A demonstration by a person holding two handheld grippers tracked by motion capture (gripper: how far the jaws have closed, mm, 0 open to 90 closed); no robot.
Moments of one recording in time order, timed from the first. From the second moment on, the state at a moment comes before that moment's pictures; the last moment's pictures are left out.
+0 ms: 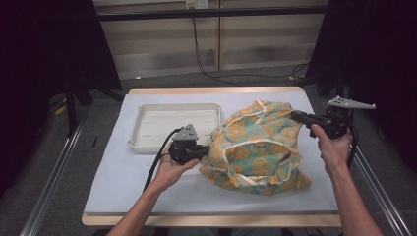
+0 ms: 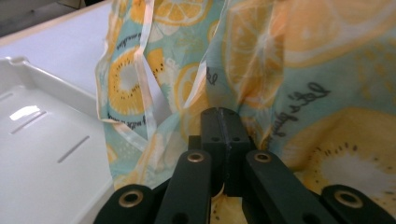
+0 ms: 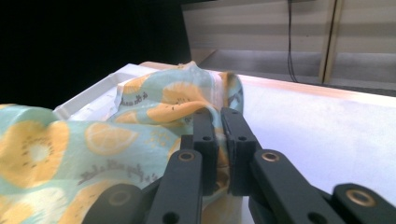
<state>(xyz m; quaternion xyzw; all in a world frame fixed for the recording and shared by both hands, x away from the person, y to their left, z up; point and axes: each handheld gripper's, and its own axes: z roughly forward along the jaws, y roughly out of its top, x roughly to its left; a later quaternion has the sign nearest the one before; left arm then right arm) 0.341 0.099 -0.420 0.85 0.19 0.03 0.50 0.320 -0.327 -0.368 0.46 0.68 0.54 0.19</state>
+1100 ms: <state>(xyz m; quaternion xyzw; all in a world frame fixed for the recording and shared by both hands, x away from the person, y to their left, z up) 0.295 0.026 -0.376 0.82 0.07 -0.01 0.57 0.287 -0.321 -0.347 0.41 0.67 0.59 0.17</state>
